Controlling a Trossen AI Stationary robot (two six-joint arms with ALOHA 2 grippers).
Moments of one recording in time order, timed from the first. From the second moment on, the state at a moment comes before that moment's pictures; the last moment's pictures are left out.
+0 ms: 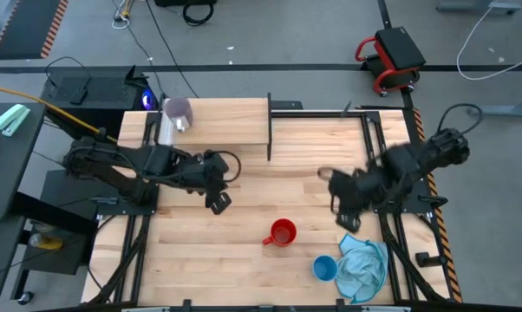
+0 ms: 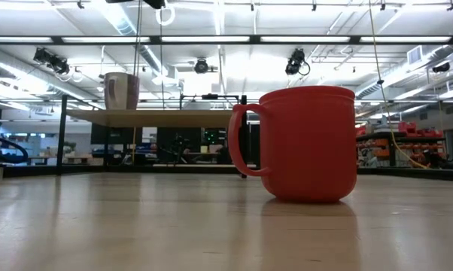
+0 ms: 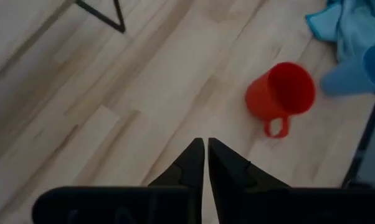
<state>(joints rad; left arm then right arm) -0.23 1.43 1.55 -1.13 -0.29 -0.78 0.47 1.42 1.69 -1.53 -0.01 0.99</state>
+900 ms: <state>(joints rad) -0.58 1.64 1.46 -1.42 -0.63 -1.60 0.80 1.44 1.24 -1.06 0.02 1.17</state>
